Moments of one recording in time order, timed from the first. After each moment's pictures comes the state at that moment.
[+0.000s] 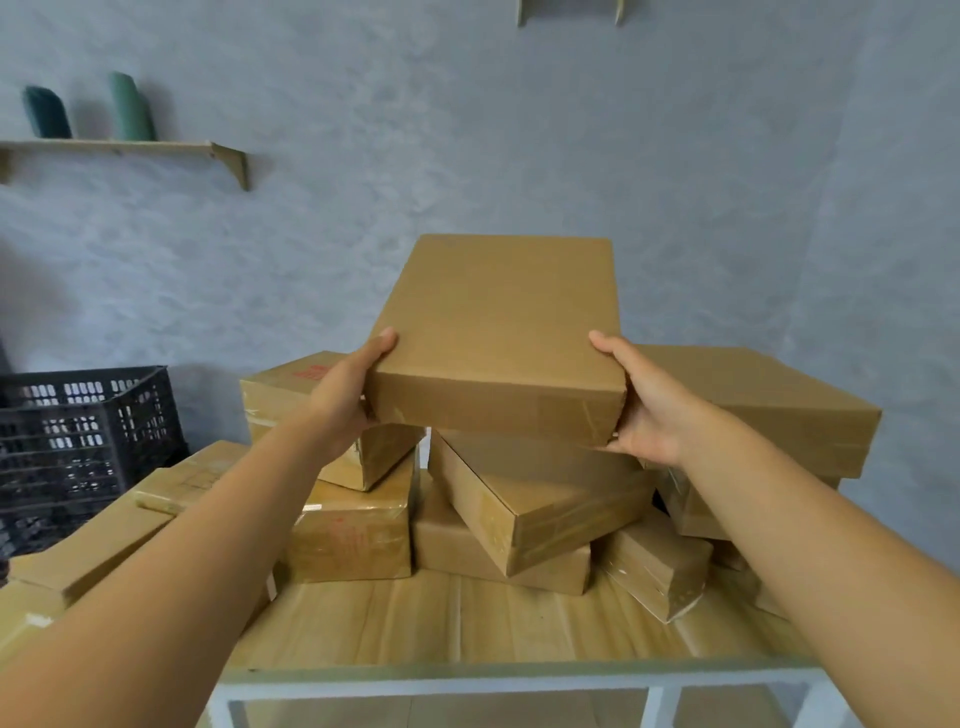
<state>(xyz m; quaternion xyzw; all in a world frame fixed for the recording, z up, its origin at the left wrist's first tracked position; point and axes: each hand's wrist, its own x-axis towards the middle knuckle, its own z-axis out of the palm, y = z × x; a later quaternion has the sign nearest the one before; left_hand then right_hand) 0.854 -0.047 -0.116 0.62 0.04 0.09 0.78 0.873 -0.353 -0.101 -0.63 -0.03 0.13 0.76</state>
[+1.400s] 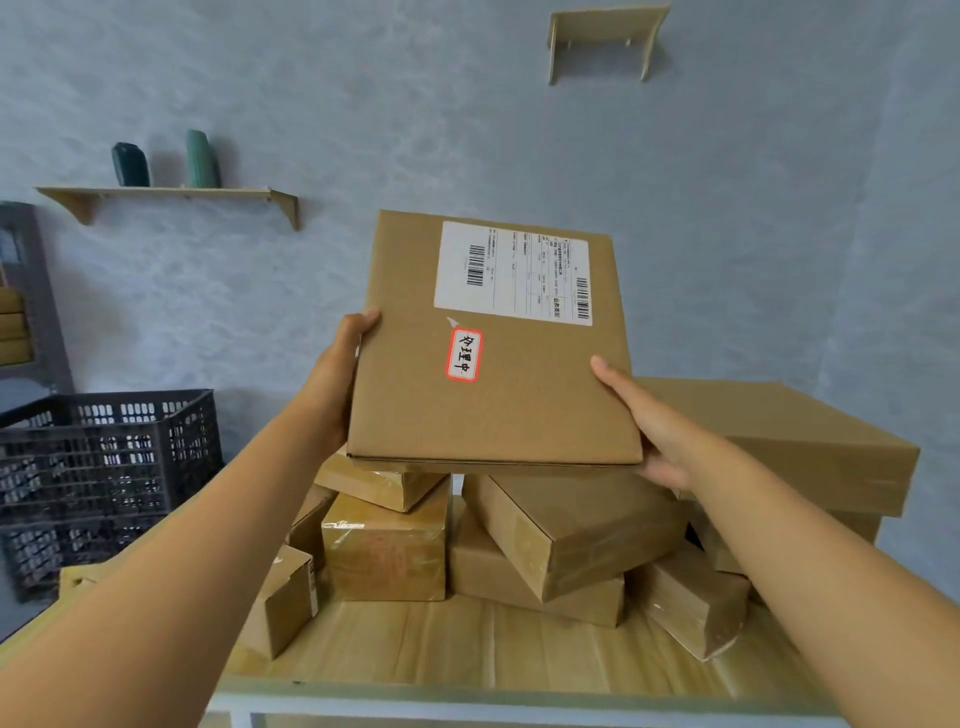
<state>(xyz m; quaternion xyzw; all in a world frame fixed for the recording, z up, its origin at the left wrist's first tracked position) 0.804 -0.013 -0.074 0.63 -0.02 0.16 0.76 0.862 -0.326 -0.095 -0.70 -0.15 0.11 0.69</state>
